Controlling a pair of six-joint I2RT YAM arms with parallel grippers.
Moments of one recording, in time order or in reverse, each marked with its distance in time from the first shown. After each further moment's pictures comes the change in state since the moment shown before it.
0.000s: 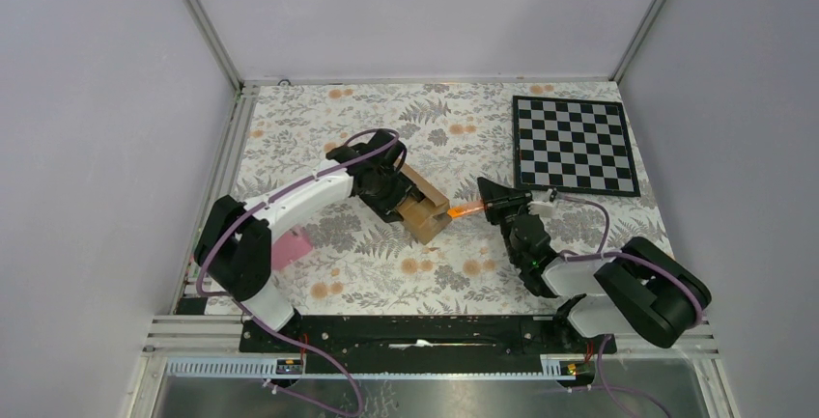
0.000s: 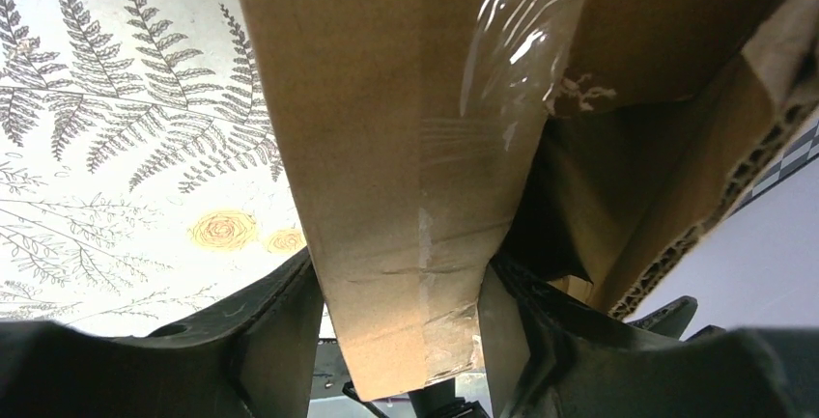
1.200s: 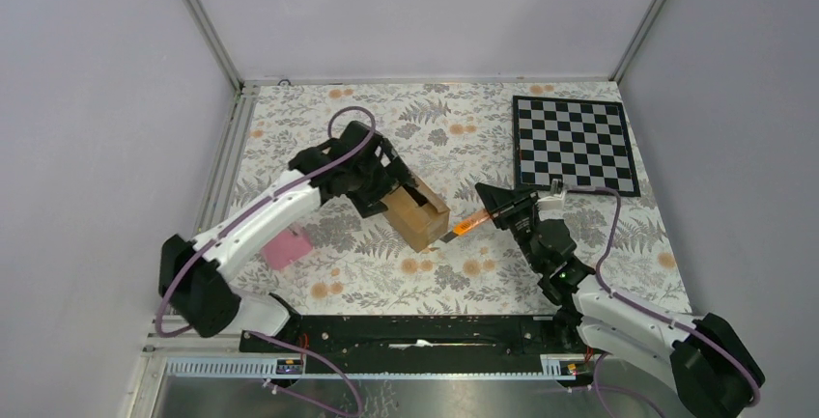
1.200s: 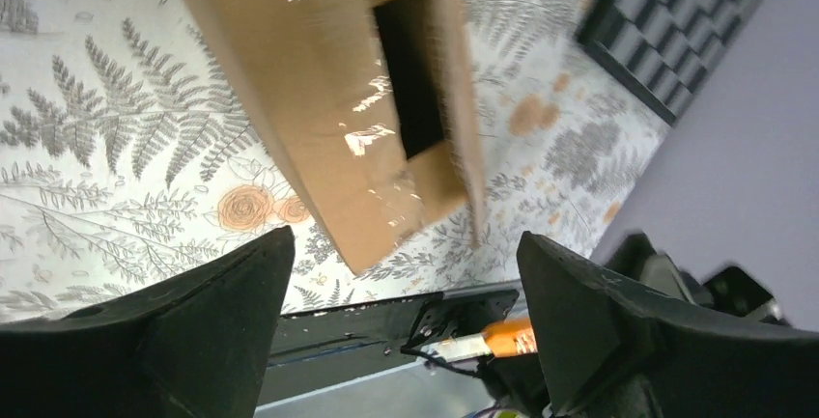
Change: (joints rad) left arm 0.009 -0.200 0.008 -0.037 -0.019 0.215; right arm 0.001 -0.469 0.018 -0.403 -0.220 -0.188
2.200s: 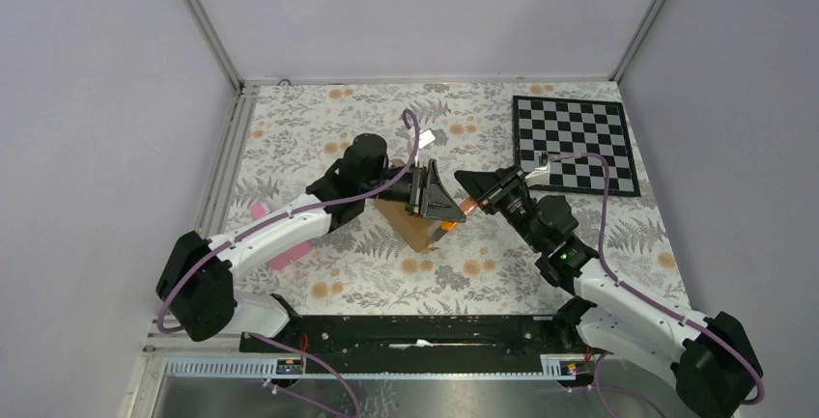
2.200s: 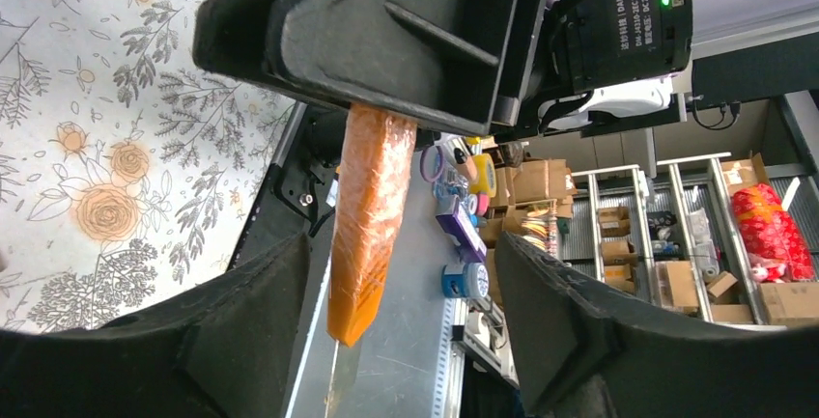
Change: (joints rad) left arm -0.094 -0.068 -0.268 0.919 0.808 0.336; right arm 0.000 0.014 0.239 -0.171 -0.253 -0.013
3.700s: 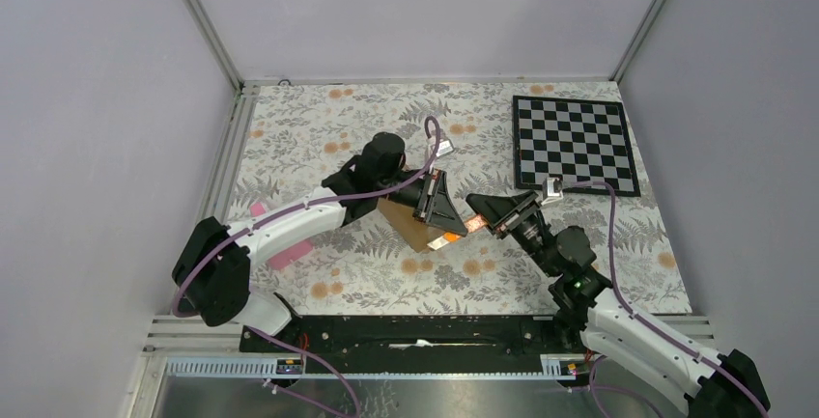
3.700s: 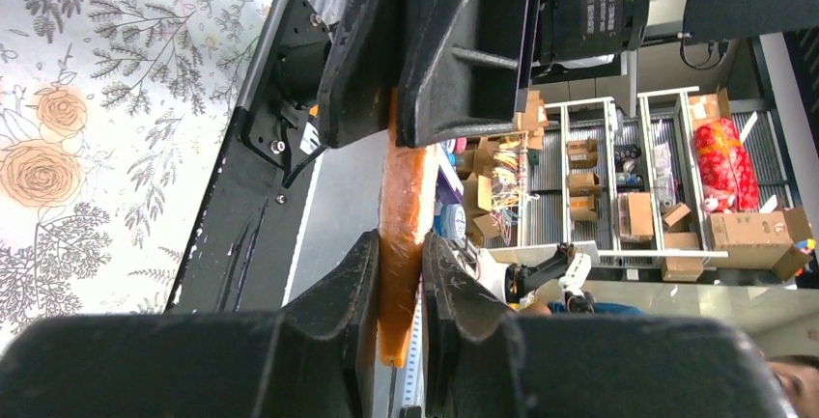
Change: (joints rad) left arm -0.021 0.110 0.067 -0.058 0.144 0.021; right arm 0.005 -0.249 -0.195 0.039 -0.050 0.143
